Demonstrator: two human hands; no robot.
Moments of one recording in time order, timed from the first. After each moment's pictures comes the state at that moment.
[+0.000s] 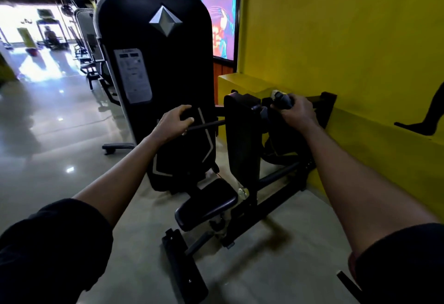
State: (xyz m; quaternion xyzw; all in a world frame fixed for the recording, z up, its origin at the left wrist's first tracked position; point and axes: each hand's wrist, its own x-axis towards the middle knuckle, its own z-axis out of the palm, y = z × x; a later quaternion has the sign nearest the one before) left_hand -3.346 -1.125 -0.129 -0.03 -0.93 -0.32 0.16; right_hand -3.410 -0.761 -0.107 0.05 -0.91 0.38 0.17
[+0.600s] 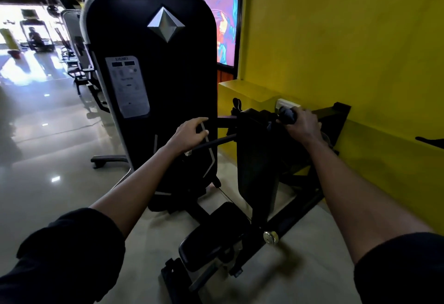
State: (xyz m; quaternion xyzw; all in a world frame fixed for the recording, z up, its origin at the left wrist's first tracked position) left_hand -3.497 -1.181 -0.148 -0.08 -0.93 -0.32 0.13; right_hand -3.554 -0.838 -0.133 -0.02 -0.96 0.22 0.17
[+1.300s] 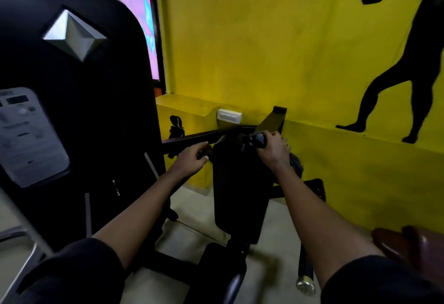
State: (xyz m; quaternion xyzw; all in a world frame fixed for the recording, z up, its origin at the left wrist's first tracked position) left_hand -3.725 -1.181 -0.195 -0.27 -0.88 -0.38 0.01; right_hand -3.647 -0.919 -0.167 -0.21 -0.94 0.17 0.19
